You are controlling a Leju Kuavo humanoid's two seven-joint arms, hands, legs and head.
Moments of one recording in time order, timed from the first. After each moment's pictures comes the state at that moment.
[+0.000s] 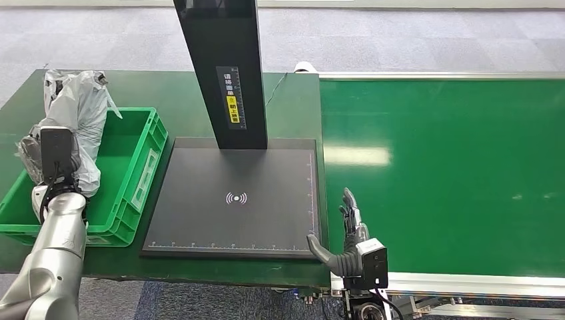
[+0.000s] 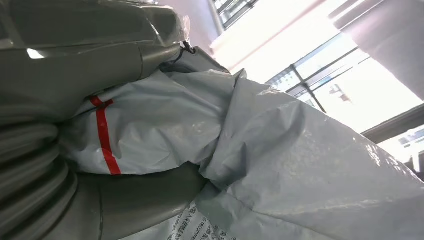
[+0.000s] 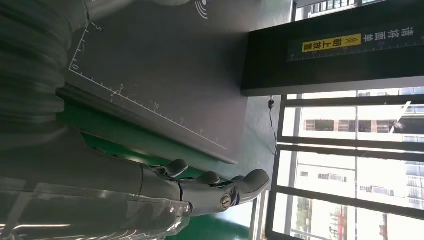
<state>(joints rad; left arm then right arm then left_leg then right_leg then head) -0.71 0.18 0.33 -0.67 -0.43 0.39 -0.40 0.01 0.27 0.05 -1.18 0.25 -0.01 -0.60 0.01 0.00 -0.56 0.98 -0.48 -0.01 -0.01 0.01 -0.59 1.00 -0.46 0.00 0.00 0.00</state>
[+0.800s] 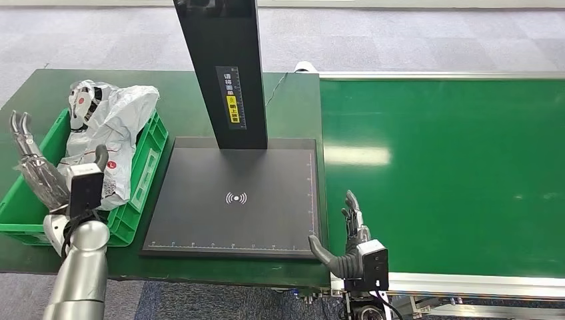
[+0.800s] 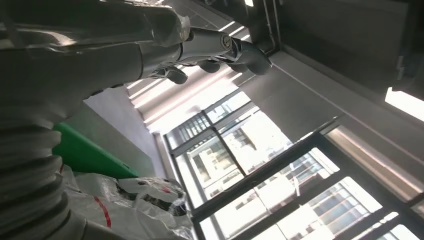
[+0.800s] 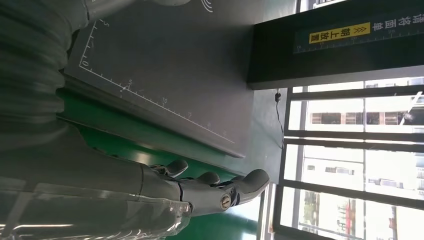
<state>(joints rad) -0.36 0.01 0.19 -1.27 -0.54 0.58 -0.50 0.02 0.28 0.04 -1.19 0.25 -0.04 -0.58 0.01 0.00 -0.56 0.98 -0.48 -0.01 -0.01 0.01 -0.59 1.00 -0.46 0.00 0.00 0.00</state>
